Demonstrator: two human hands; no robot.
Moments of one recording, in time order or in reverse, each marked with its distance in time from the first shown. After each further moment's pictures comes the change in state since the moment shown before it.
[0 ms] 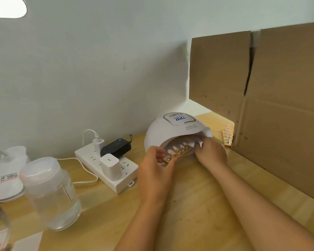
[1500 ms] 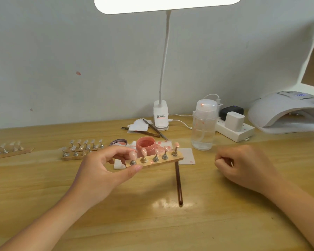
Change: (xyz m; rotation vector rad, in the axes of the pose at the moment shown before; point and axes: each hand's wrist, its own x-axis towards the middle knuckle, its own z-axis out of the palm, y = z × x) left_hand -0.132 -0.018 -0.388 0.172 0.016 -0.013; right_hand -0.230 -0.167 -0.019 0.038 -0.269 -0.831
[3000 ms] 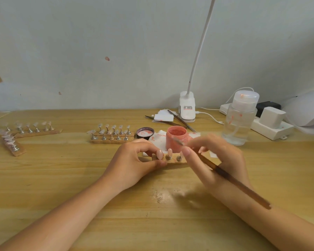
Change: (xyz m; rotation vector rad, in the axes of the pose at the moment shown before) left_hand 0.002 -0.038 -0.006 0.082 -0.068 0.025; right_hand 0.015 -0.121 0.044 0.697 0.469 -0.296
